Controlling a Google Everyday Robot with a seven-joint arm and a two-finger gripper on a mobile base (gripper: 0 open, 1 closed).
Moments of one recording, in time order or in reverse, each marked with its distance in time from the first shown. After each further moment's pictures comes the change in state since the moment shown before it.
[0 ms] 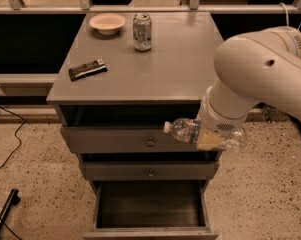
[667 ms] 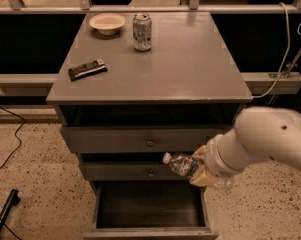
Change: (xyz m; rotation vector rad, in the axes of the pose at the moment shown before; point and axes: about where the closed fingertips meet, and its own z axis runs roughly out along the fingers) arm 0.012 0.060 0.104 -0.049 -0.246 0.101
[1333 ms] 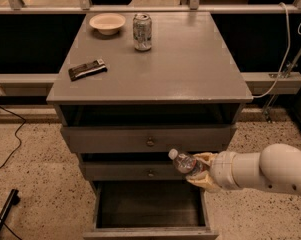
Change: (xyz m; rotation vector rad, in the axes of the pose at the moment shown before) arm 0.018 -0.016 0.038 0.171 -0.330 0.075
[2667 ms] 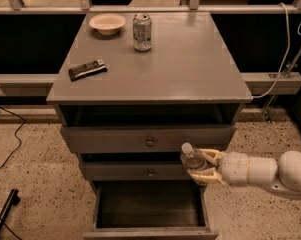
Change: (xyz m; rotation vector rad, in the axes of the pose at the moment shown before) arm 0.003 -0.021 0.005 -0.054 -0.492 -0.011
